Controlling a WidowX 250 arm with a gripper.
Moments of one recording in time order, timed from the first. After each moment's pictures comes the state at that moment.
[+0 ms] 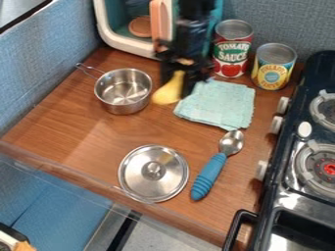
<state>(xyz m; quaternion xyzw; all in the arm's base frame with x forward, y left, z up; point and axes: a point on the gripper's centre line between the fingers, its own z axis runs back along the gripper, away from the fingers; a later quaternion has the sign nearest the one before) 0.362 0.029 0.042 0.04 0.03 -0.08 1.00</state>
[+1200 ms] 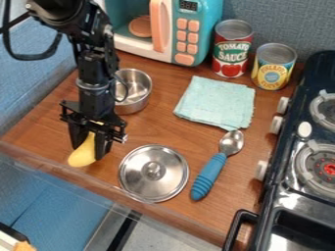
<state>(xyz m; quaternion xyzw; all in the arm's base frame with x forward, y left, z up) 0.243 0.095 0.002 0.04 0.10 0.04 0.99</state>
